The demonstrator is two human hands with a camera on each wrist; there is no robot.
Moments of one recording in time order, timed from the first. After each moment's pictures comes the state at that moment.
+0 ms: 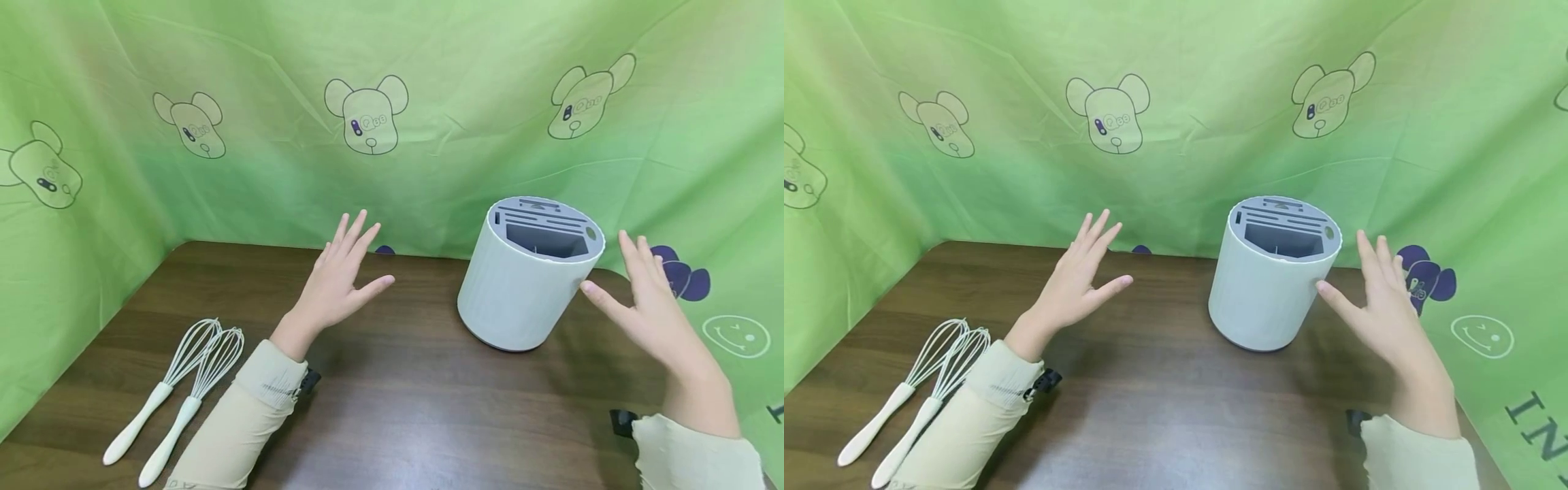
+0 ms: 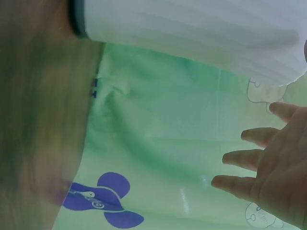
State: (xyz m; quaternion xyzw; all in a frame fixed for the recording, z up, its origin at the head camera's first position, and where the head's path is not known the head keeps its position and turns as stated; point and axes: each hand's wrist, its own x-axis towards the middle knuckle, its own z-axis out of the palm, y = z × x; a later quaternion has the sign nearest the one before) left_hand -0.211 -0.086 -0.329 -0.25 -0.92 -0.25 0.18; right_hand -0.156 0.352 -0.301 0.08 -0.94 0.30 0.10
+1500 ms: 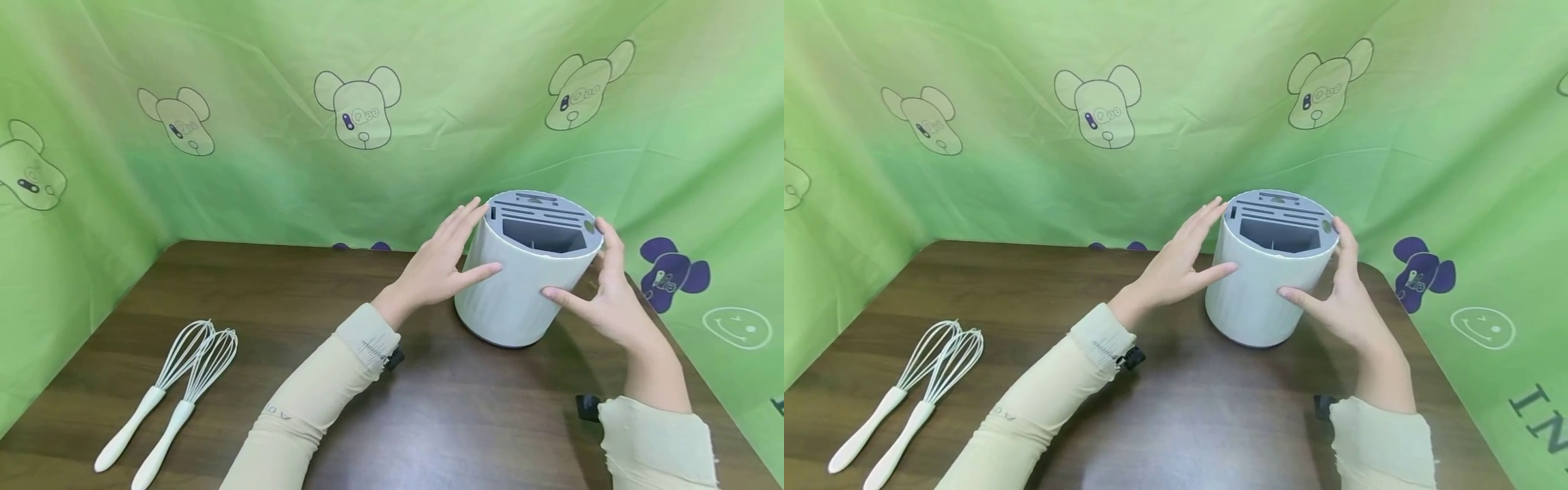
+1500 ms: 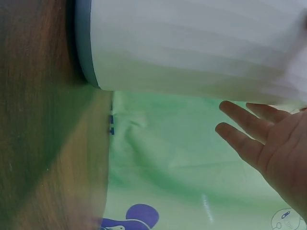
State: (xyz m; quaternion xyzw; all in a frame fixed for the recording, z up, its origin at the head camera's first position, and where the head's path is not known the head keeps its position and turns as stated) left_hand -0.249 0.052 -0.318 -0.37 -0.85 -0.36 0.12; right_hand -0.181 0.321 -0.323 0.20 -0.84 0.47 0.18
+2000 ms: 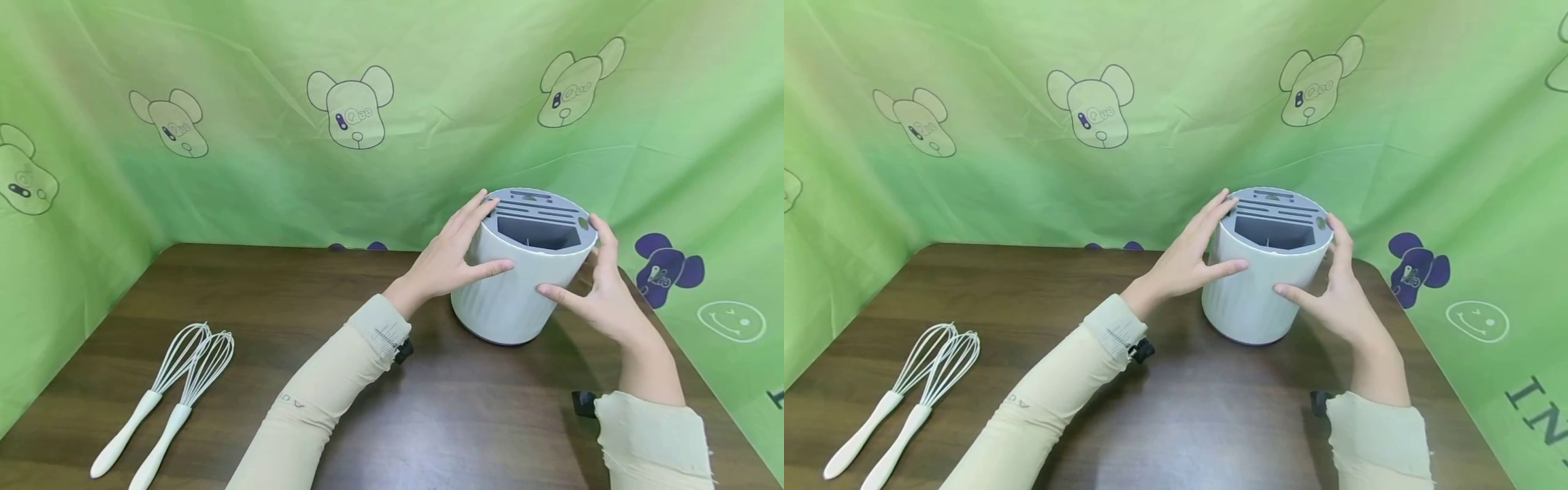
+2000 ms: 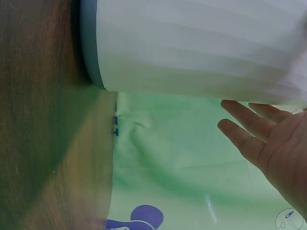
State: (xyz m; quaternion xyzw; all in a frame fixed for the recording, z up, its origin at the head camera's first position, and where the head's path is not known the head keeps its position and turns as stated) left_hand -0.261 0.072 -0.317 -0.39 -0.83 -0.39 0.10; right_hand -0.182 0.324 -0.325 0.19 -0.85 0.47 0.17
